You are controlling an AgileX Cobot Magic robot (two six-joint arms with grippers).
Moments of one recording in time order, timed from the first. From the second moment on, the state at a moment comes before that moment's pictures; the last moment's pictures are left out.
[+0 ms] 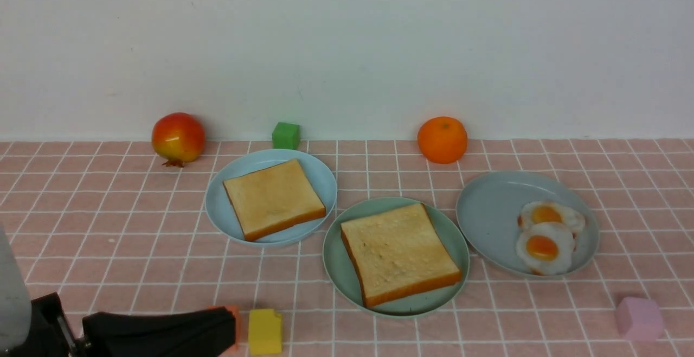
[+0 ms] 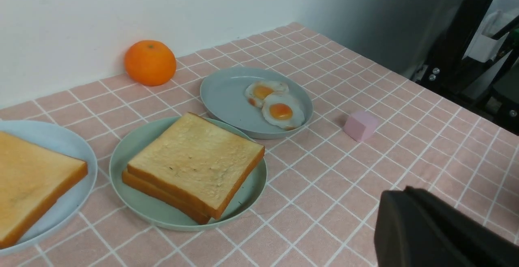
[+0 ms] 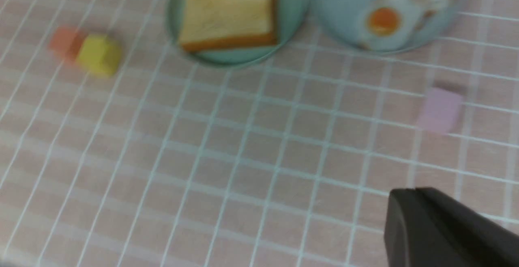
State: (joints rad) right arm 0.57 0.53 -0.94 -0.12 1.24 0.31; left arm -0.80 0.56 -0.39 -0.63 0.07 0.38
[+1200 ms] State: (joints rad) right arm 0.07 -0.01 0.02 0.01 0.39 0.04; left arm -0.80 0.56 -0.39 -0.63 0.08 0.38
